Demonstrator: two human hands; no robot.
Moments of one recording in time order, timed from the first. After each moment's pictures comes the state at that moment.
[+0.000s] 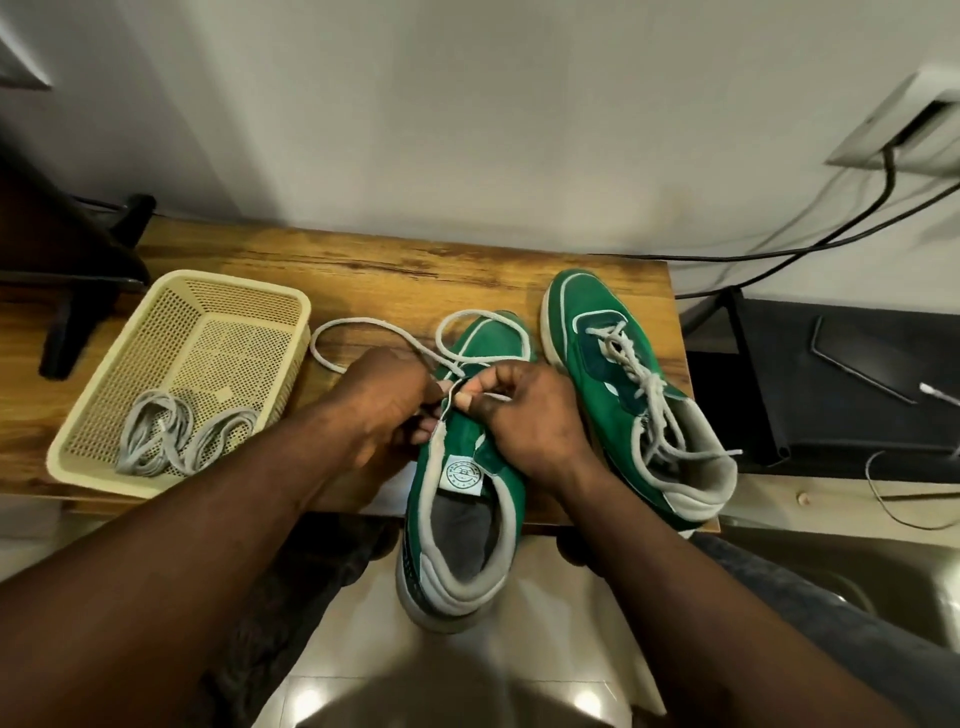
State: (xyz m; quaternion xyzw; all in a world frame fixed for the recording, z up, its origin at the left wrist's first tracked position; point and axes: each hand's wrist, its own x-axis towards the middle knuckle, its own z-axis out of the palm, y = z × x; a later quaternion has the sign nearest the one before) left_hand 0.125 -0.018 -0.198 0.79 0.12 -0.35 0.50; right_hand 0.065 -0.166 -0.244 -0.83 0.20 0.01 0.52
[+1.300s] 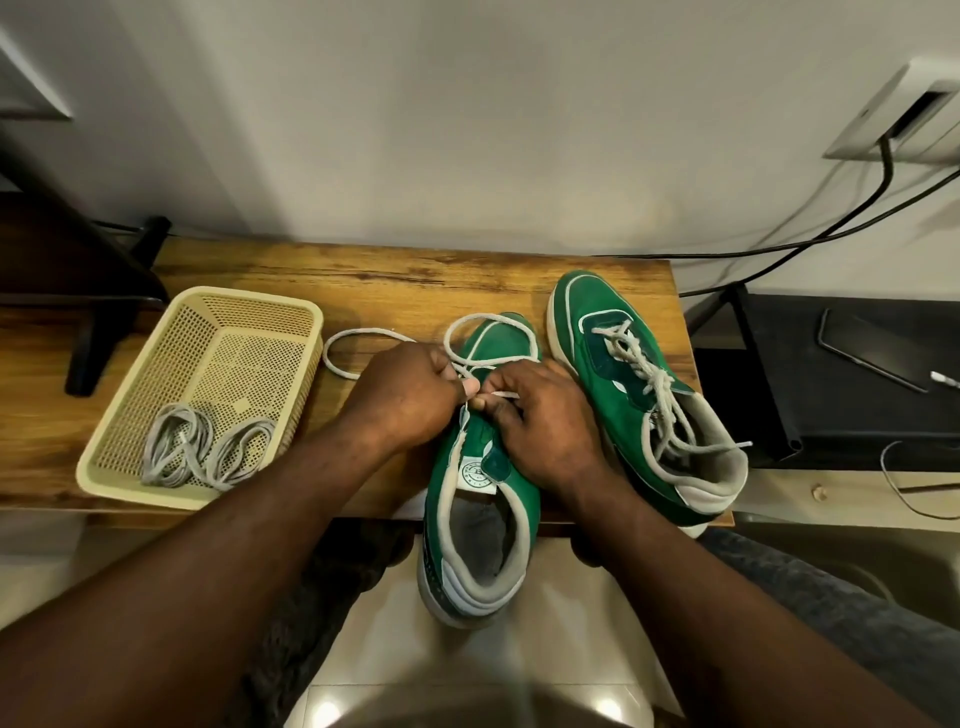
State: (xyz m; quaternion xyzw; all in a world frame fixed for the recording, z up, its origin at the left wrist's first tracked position) left_hand 0.128 -0.018 -0.201 0.90 -0.06 -0.24 0.36; right_hand 0.057 -0.174 -0.258 -0.93 0.07 -0.08 0.34
